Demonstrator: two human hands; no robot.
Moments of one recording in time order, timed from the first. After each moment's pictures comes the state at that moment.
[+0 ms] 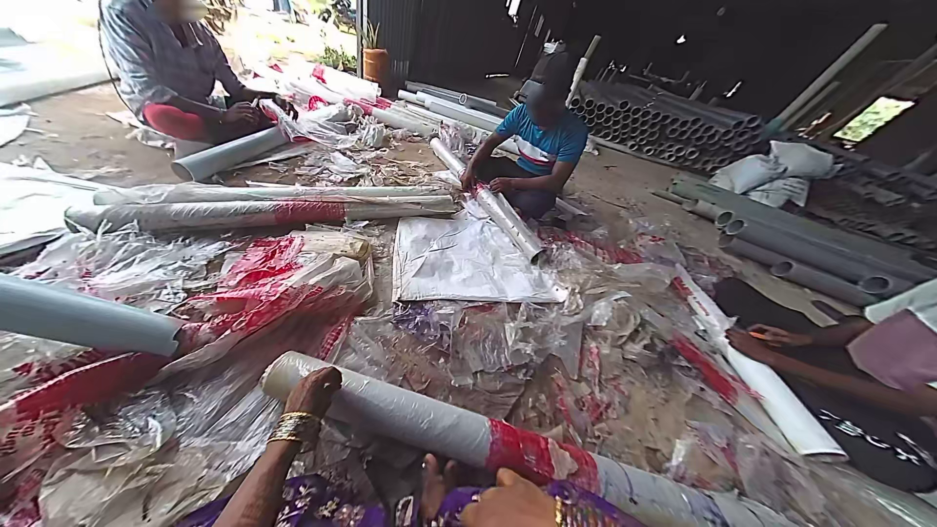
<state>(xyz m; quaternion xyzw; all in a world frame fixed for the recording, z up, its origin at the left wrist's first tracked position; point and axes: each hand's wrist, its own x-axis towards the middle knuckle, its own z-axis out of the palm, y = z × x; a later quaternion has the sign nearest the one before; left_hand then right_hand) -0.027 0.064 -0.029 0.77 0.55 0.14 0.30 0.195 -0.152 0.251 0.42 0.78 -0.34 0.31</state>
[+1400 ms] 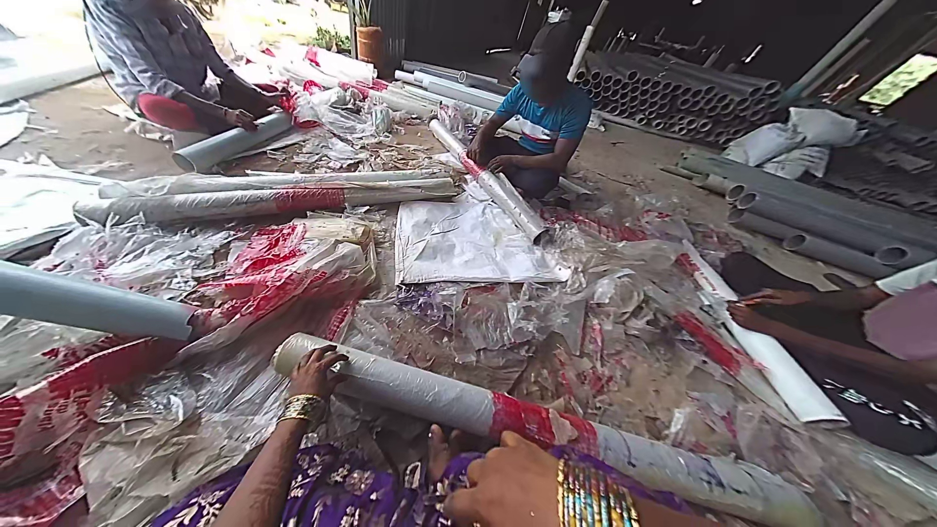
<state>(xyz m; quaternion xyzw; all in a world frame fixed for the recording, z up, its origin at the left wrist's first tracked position) -0.040 0.055 -0.051 0.78 0.55 0.17 0.25 0.195 -0.154 0.257 0.43 0.76 -0.35 0.33</state>
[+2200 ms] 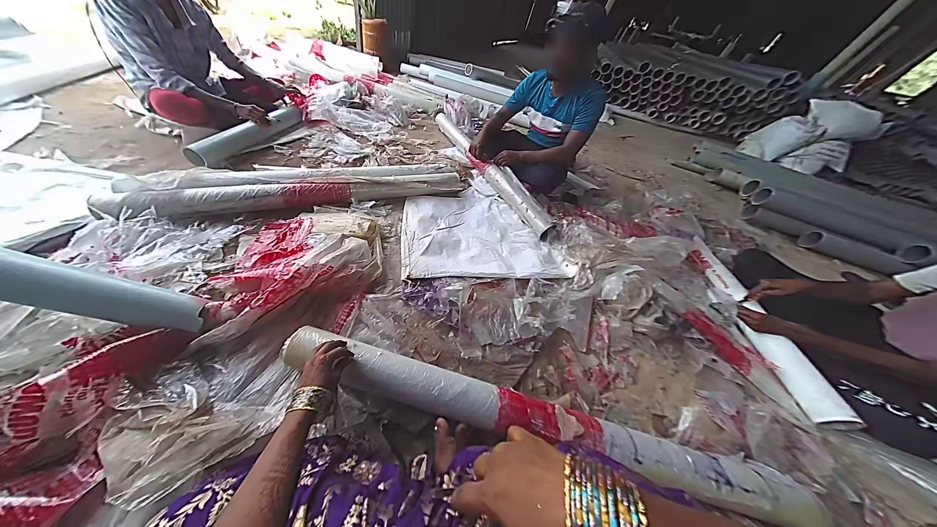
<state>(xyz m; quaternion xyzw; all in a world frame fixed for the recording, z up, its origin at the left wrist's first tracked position) -0.042 0.058 -0.060 0.78 0.51 0.27 0.26 0.196 -0.151 0.255 0.42 0.77 -0.35 0.33</state>
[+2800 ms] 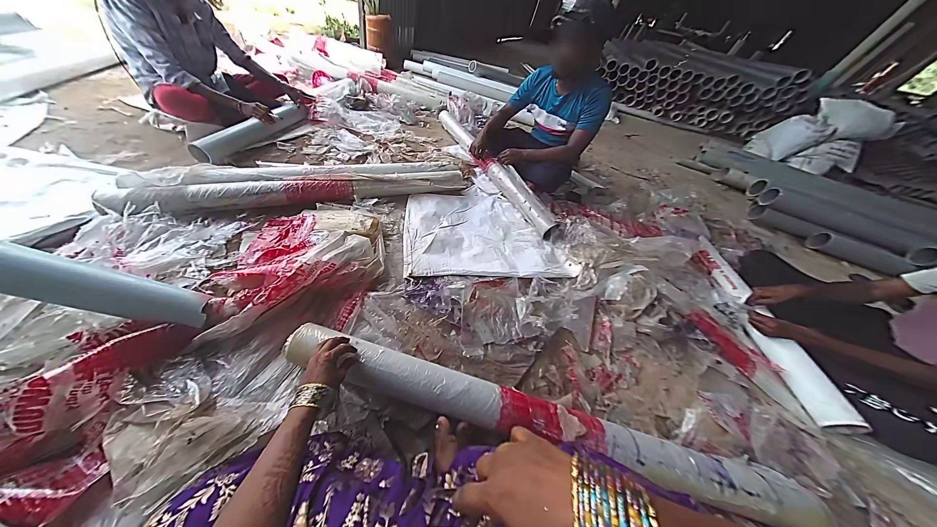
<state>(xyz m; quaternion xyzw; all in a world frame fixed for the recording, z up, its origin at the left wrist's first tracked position) -0.041 0.061 -0.062 0.79 0.51 0.24 0.26 0.194 -0.151 0.257 0.42 0.76 -0.36 0.33</state>
